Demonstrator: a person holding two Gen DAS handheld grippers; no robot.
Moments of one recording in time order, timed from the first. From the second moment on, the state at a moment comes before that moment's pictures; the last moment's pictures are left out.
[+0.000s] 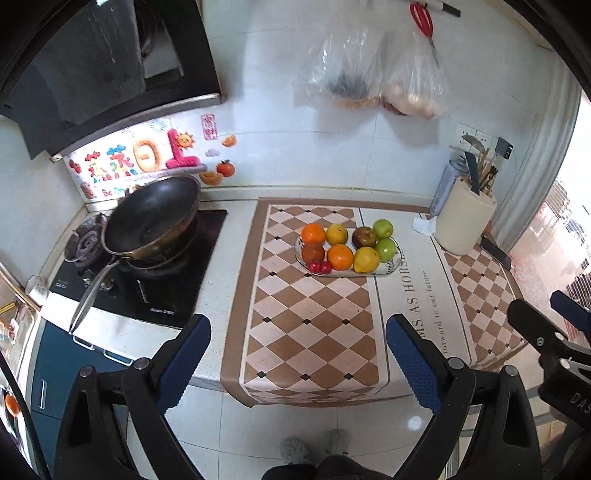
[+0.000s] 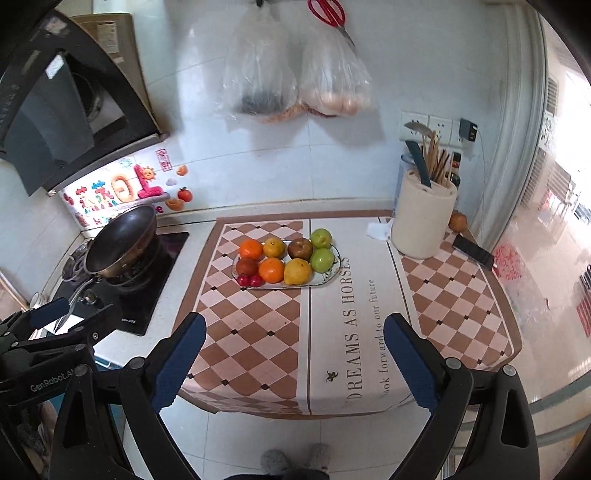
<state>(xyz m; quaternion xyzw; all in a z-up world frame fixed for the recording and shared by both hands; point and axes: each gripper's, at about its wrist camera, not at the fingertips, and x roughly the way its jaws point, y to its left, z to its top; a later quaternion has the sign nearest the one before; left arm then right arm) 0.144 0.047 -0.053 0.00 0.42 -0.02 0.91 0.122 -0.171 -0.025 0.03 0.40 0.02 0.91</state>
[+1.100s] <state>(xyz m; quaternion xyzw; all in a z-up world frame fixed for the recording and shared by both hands) 0.194 0.031 -0.077 0.00 0.44 0.02 0.90 0.198 -0.199 -0.066 0.04 0.42 0.02 0.91</state>
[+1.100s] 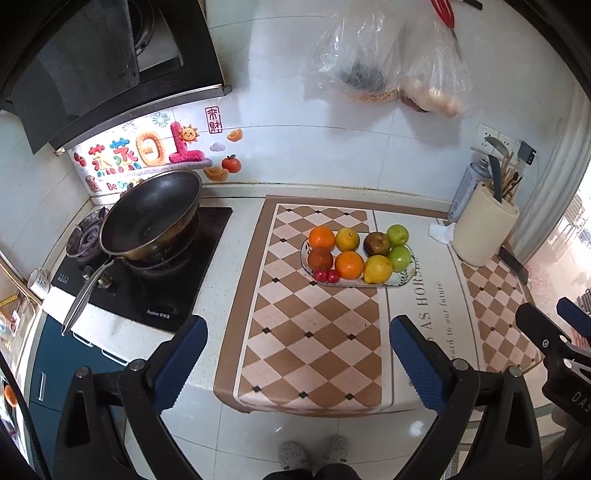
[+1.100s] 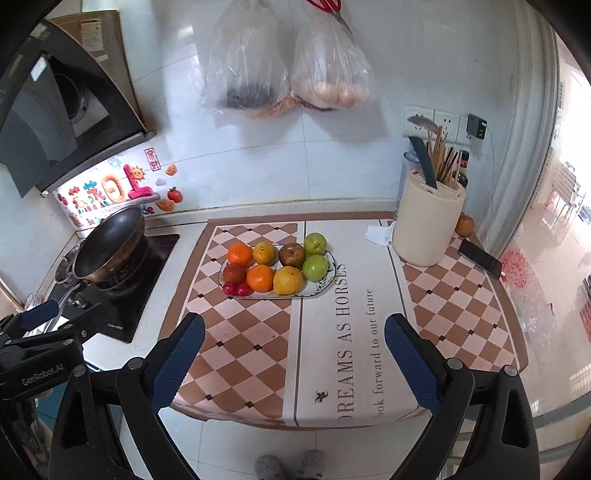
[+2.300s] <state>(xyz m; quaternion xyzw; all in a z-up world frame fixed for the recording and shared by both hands) 0.242 0.019 -0.122 0.00 0.47 0.03 0.88 0.254 -0.196 -0.113 0.02 0.45 0.01 0.89</state>
